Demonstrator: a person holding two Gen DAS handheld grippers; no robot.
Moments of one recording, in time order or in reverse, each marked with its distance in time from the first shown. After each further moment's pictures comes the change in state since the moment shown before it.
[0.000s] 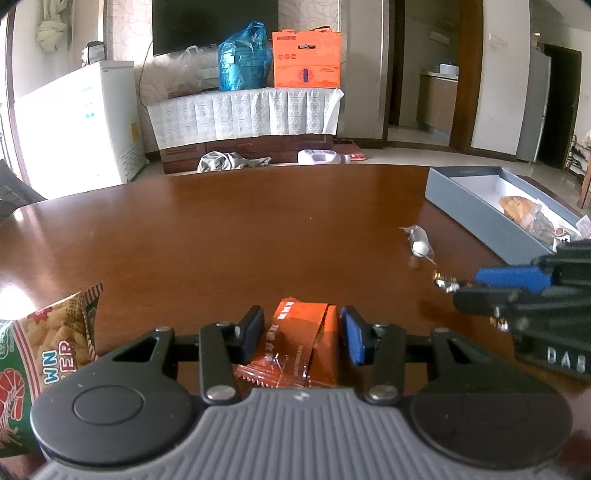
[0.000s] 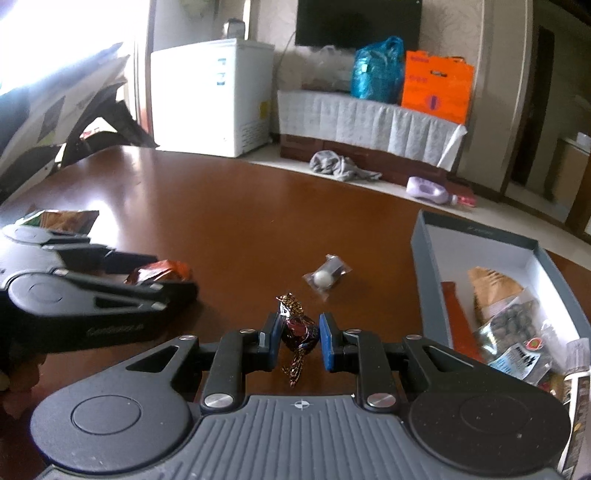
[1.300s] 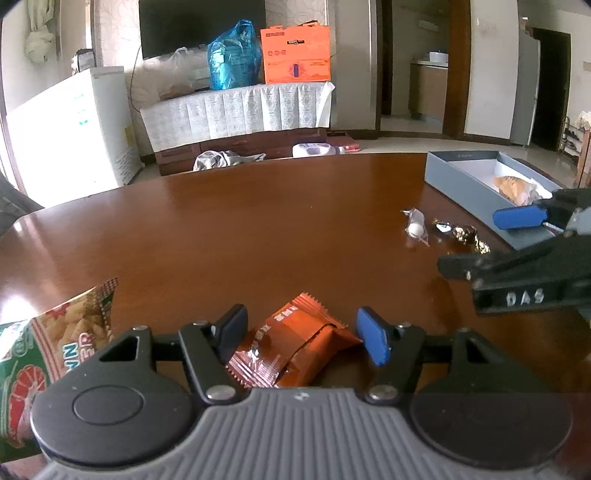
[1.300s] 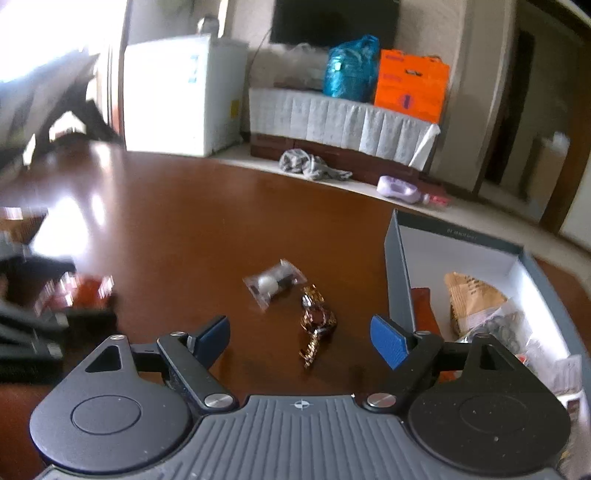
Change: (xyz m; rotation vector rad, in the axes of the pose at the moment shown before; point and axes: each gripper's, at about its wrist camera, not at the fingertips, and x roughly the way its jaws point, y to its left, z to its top) left arm -0.019 0.012 -0.007 0.047 0.020 -0.013; right arm 0.032 -0.020 0.003 -0.033 0.002 -0.139
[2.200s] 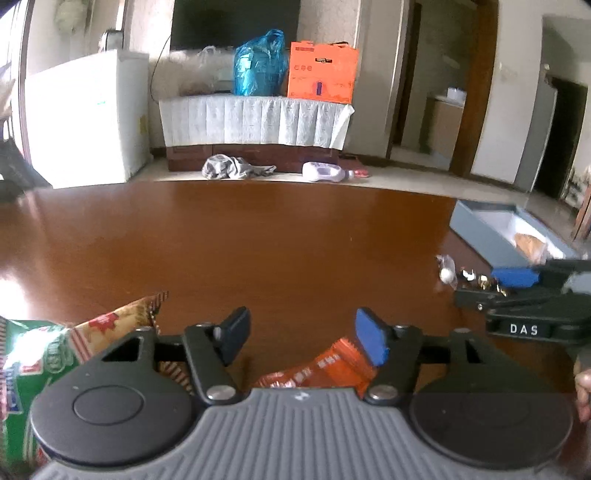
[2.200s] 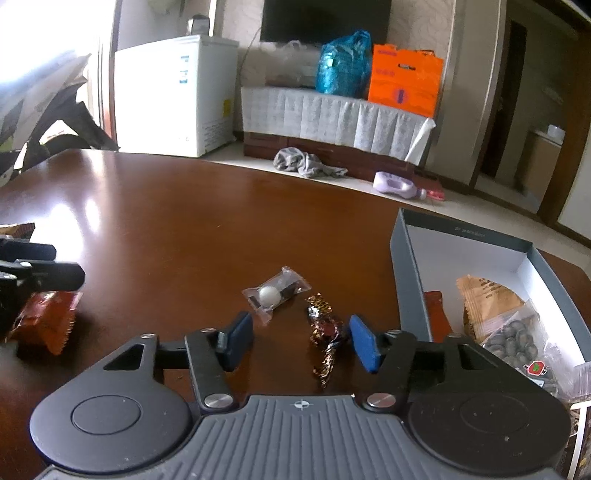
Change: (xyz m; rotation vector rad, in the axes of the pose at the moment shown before) left arm -0.018 0.054 0.006 -0.115 -0.049 -0.019; right arm 0.011 -0.001 0.007 0.073 0.003 0.044
